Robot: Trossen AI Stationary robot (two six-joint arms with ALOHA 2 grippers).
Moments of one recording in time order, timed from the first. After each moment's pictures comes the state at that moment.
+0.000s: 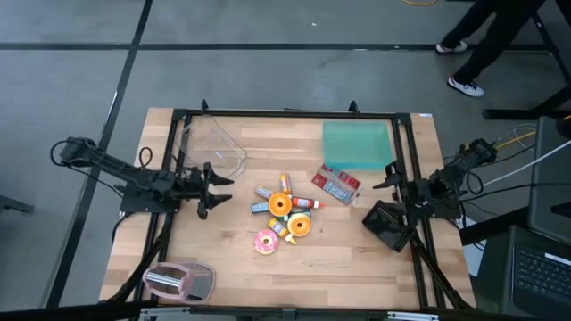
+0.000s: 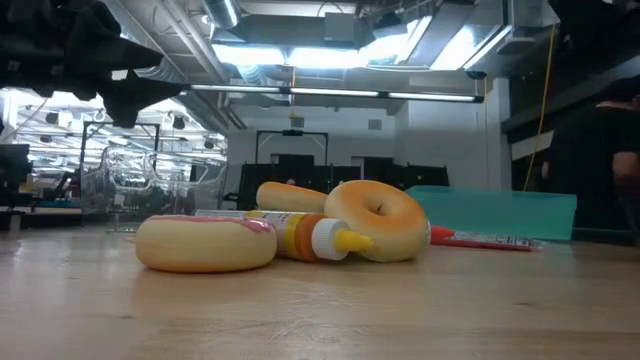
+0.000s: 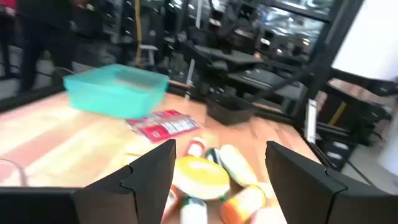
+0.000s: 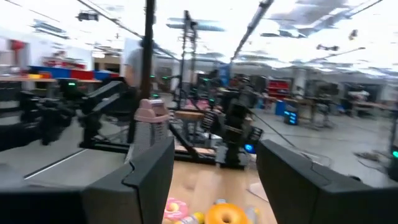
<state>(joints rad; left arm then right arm) -0.30 0.46 0.01 0.44 -0.38 -0.27 0.65 0.10 0.11 0.25 0.44 -0.19</state>
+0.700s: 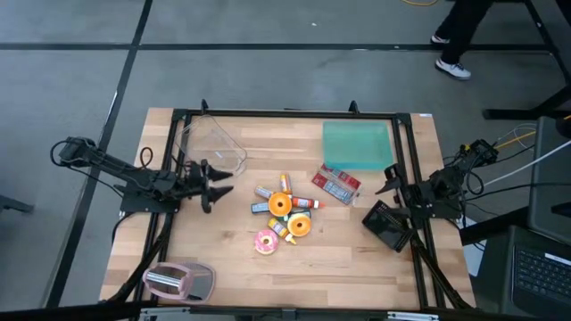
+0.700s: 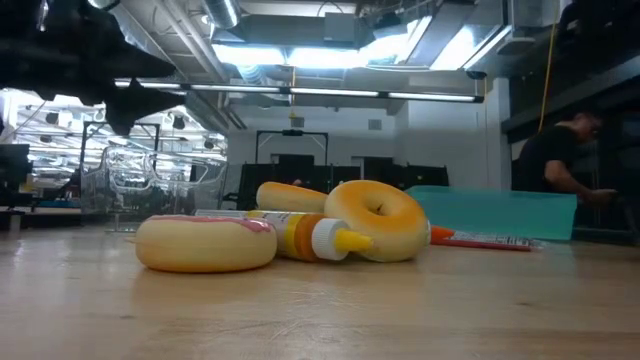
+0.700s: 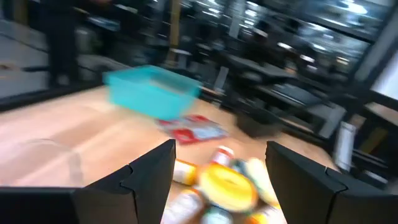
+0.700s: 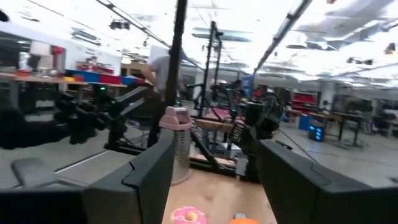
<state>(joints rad) -0.30 0.47 0.01 0.44 -0.56 -0.35 0.64 0.10 0.11 0.27 0.34 -0.21</state>
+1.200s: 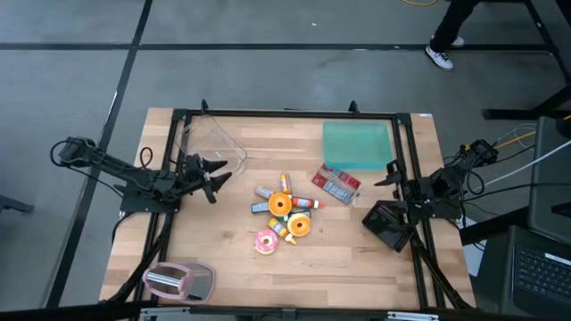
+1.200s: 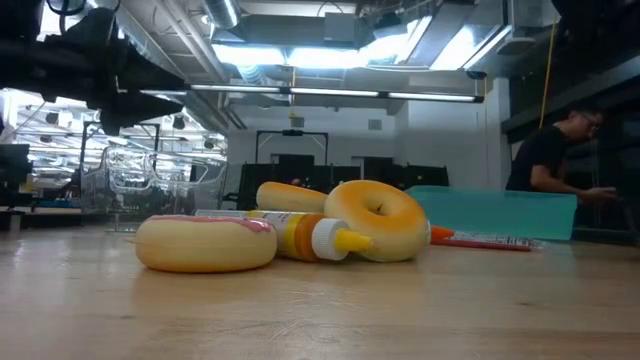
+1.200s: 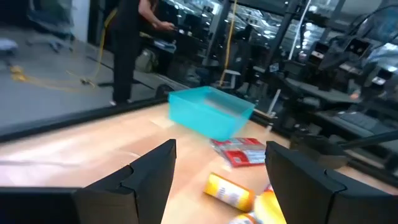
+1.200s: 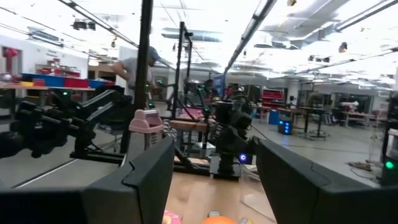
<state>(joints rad) -0.30 0.48 0.01 0.45 -0.80 -0.32 0.64 0.10 0.11 0.31 0.46 -0.22</state>
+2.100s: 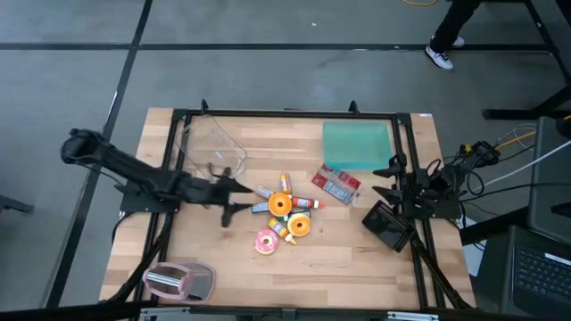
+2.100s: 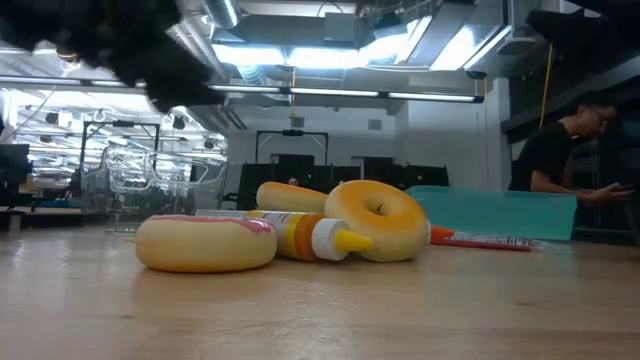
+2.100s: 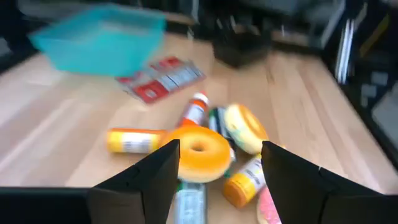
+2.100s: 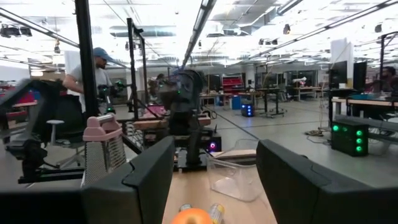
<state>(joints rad) -0.28 1.04 0.42 0.23 -0.34 -0.27 0.61 0.10 0.11 0.31 0.65 -0.13</state>
